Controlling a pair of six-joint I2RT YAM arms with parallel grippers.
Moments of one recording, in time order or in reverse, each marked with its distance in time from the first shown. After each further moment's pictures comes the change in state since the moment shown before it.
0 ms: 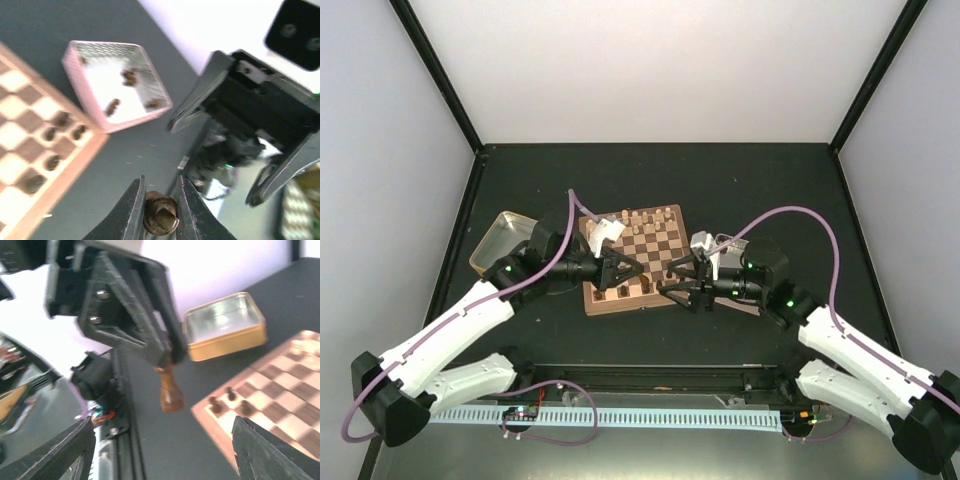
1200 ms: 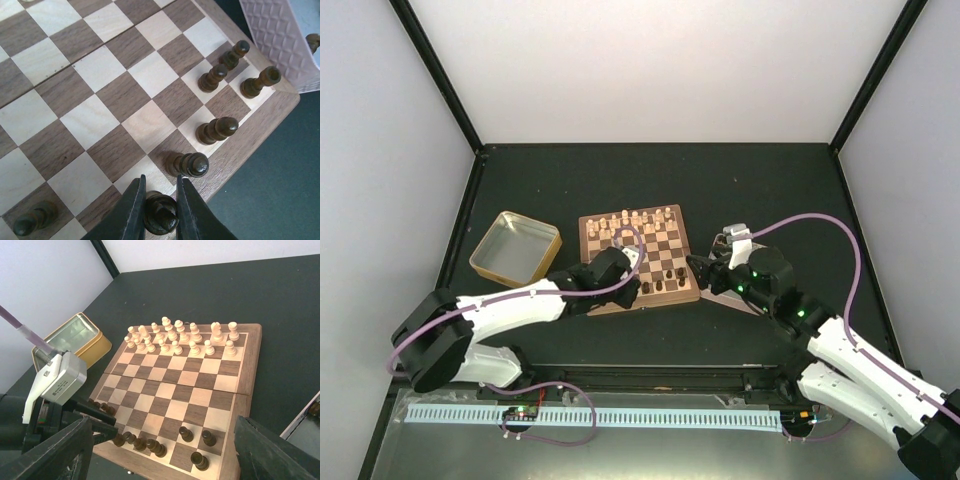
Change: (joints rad) left arm -0.200 0.316 -0.206 0.192 -0.750 0.101; right arm 0.000 -0.134 -0.040 -0.224 0.717 0.150
